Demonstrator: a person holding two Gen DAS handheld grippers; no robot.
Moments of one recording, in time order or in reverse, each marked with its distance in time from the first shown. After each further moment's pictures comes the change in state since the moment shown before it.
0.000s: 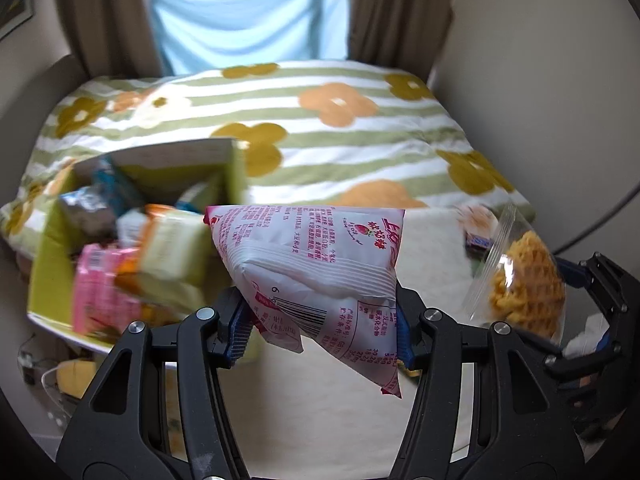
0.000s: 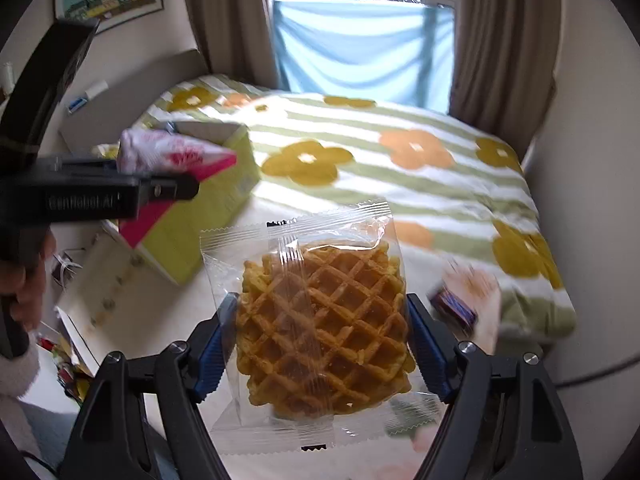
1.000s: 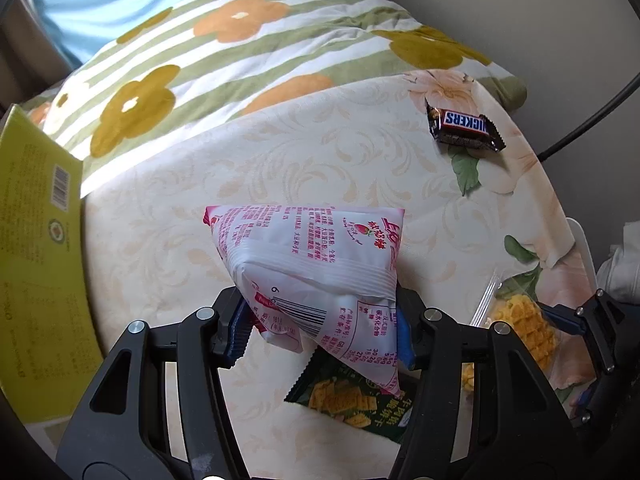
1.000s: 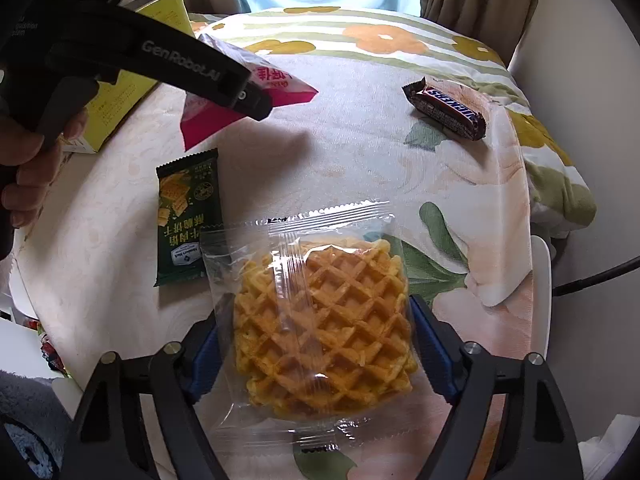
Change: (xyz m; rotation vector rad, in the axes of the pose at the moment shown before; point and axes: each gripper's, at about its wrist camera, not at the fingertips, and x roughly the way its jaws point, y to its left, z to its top) left arm 0.181 -0.147 -0.059 0.280 0.276 -0.078; right arm 0.083 -0.061 -0.156 0.101 0.262 -0.059
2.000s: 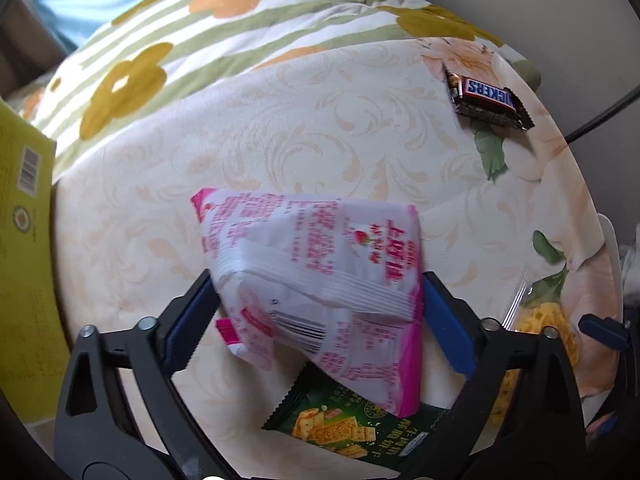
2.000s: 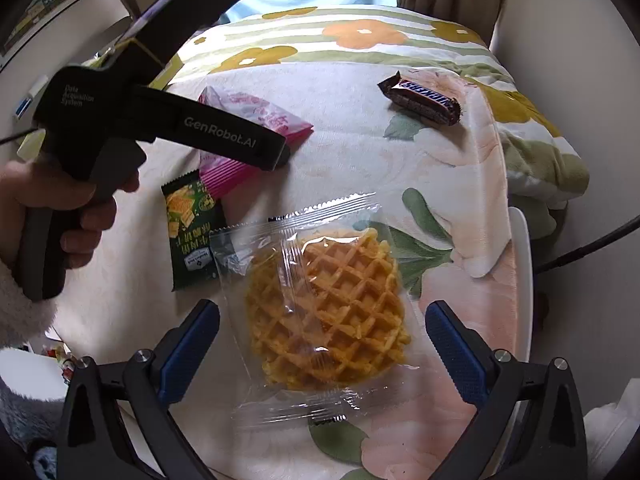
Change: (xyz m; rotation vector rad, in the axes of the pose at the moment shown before) left arm 0.043 -0.007 -0.001 -0.008 0.059 0.002; right arm -0.017 -0.003 -0.009 0.100 0.006 0.018
